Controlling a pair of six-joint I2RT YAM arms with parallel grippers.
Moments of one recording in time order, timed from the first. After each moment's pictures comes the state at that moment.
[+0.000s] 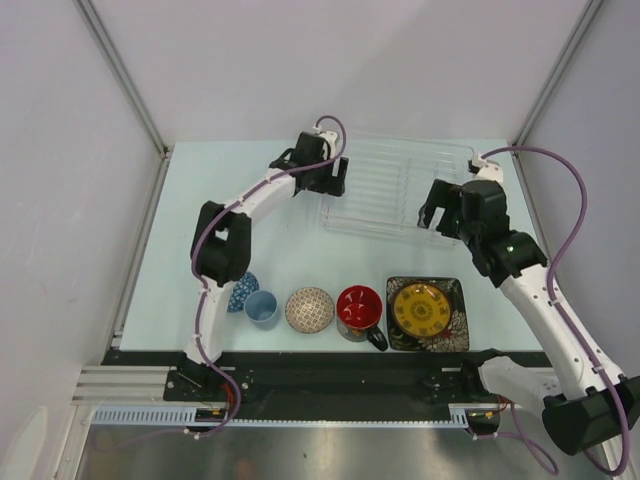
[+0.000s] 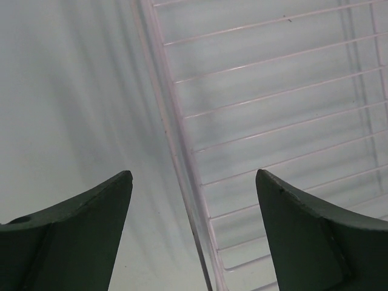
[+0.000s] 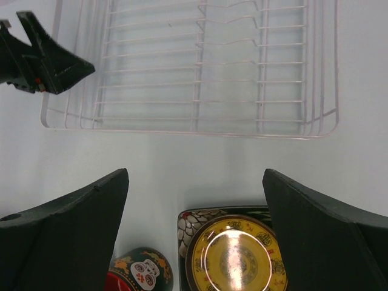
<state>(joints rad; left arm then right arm) -0.47 2.27 1.93 -0.39 0.08 -0.15 0.36 1.03 1.09 -0.58 0.24 0.45</state>
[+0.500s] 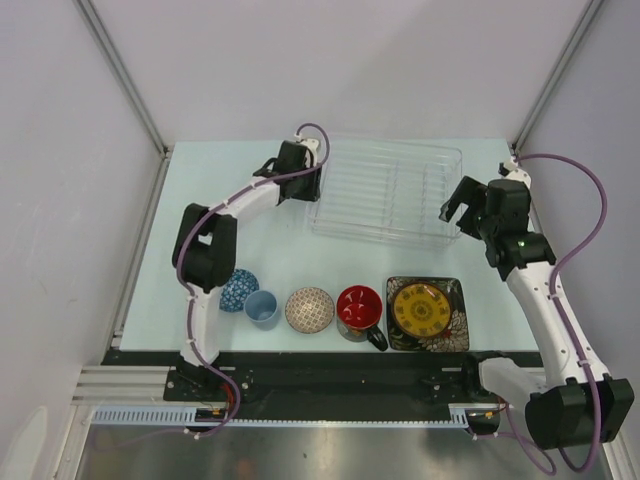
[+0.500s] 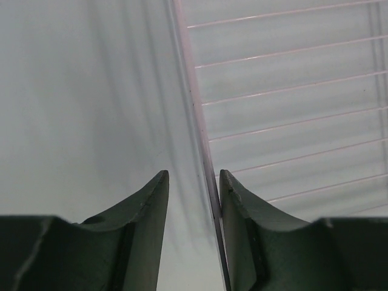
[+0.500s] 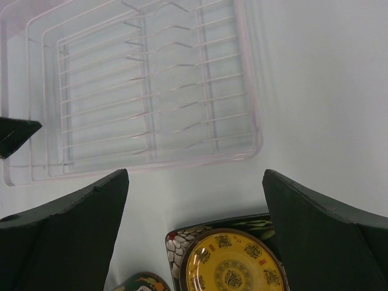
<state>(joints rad) -0.41 2.14 1.69 -0.29 0.06 -0.15 0.12 1.04 1.02 -0.53 0.12 0.50</state>
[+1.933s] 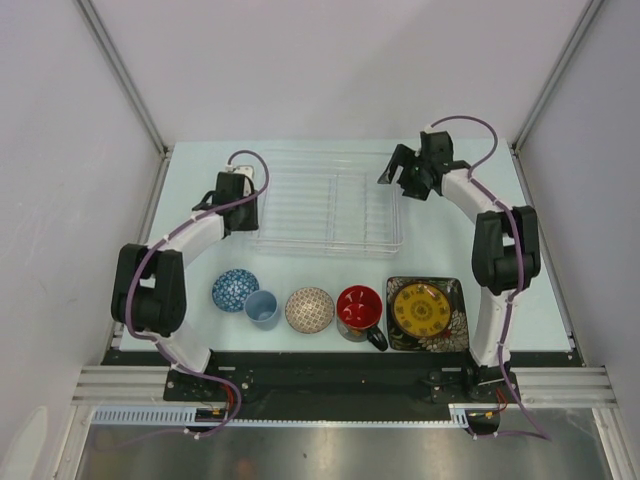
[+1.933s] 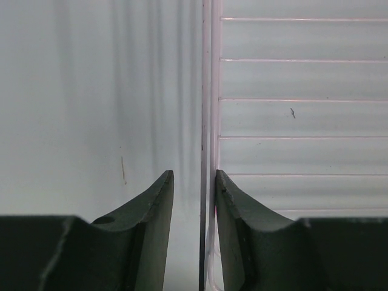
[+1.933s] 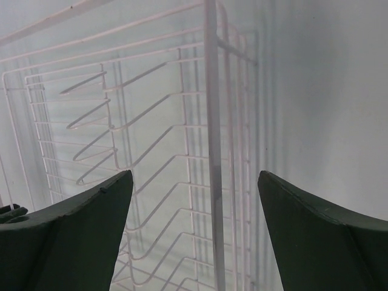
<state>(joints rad) -0.19 1.67 1.08 -0.25 -0.07 -0.13 0.19 2.01 1.59 -0.33 -0.23 0.57</state>
